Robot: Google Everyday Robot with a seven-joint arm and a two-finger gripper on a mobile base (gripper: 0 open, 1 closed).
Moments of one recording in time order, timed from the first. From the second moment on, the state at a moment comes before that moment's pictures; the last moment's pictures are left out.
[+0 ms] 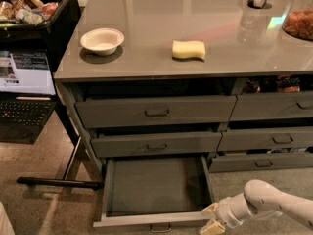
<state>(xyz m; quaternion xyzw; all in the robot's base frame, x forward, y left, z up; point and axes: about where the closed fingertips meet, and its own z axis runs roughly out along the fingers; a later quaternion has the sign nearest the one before) 0.383 -0.205 0.335 -0.53 0.78 0.28 0.17</state>
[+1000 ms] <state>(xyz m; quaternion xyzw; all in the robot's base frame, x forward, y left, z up) 0.387 -0.216 0.215 -0.50 0.80 0.31 0.15</state>
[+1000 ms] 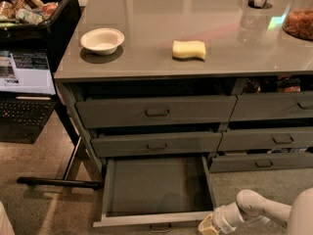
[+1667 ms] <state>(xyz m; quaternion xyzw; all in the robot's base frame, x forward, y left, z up) 0.412 -0.211 0.181 -0.50 0.80 0.30 0.13</state>
